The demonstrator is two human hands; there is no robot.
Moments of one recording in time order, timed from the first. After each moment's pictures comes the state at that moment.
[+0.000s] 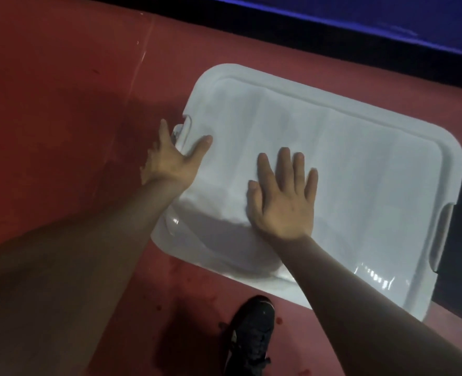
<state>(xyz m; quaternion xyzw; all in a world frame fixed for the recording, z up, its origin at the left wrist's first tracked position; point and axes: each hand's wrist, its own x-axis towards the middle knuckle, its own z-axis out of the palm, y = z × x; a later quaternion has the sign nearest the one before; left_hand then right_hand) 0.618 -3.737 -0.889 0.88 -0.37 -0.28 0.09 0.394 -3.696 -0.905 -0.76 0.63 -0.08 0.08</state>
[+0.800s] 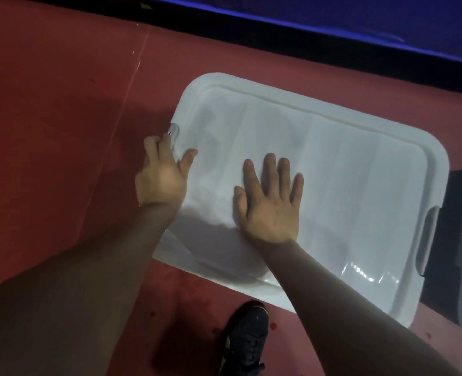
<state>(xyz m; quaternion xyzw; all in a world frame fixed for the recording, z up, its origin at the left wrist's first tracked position) 0.599 -3.717 -0.893 0.82 -0.55 -0.03 0.12 0.394 -3.699 -0.902 -0.77 0.62 -0.06 0.11</state>
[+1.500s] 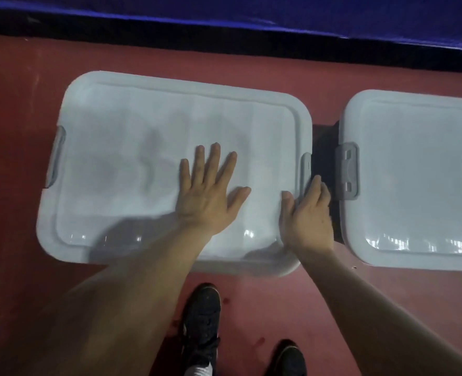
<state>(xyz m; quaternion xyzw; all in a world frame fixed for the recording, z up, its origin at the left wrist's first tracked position) 0.364 -3.681 -0.891 0.62 -0.78 -0.09 -0.02 0.163 -3.636 -0.868 -0.50 0.83 -0.09 0.23</state>
